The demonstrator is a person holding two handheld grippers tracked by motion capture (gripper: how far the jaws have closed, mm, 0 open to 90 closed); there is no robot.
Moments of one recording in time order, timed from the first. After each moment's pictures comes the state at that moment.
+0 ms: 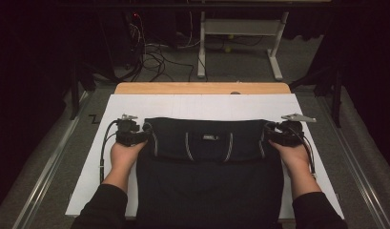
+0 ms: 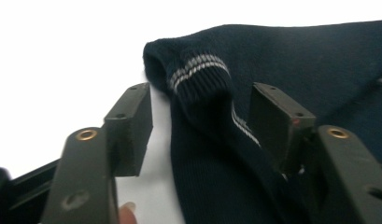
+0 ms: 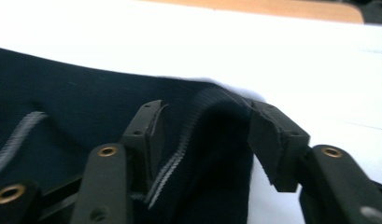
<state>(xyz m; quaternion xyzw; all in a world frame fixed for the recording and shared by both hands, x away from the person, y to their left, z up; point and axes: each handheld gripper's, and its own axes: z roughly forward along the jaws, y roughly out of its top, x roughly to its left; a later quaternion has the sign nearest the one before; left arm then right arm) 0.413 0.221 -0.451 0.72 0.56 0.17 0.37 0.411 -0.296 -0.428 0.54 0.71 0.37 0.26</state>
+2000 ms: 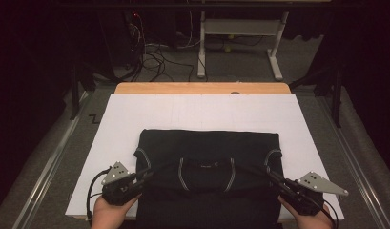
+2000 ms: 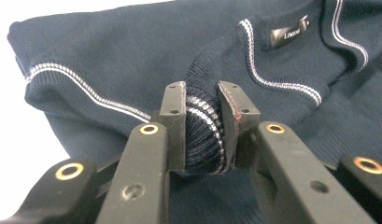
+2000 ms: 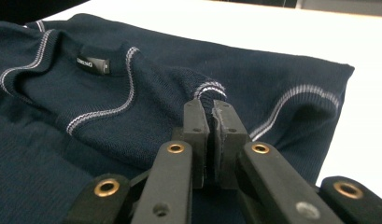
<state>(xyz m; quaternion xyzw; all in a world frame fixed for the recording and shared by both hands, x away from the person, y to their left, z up) 0.242 0.208 -0.442 0.78 0.42 0.12 0.45 0.232 -0.290 -0.433 0.43 0.74 0.47 0.23</state>
